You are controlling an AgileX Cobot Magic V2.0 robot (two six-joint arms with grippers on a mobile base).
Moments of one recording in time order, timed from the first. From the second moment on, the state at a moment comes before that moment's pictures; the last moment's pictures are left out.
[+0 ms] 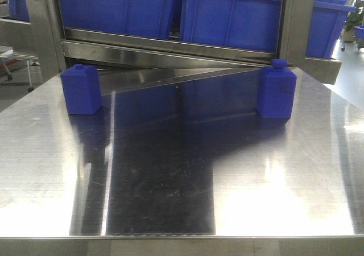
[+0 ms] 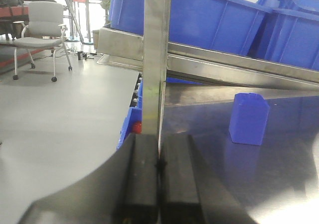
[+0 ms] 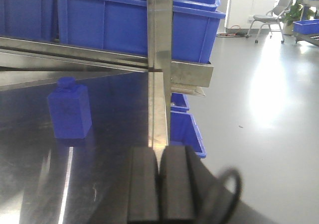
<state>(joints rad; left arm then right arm) 0.01 -0.01 0.01 0.03 0.08 -0.11 -0.03 -0.01 0.03 0.06 0.07 -0.01</state>
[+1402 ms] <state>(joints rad) -0.16 0.67 -0.79 0.02 0.52 -0.11 -0.03 -0.01 0.03 0.06 0.07 -0.01</state>
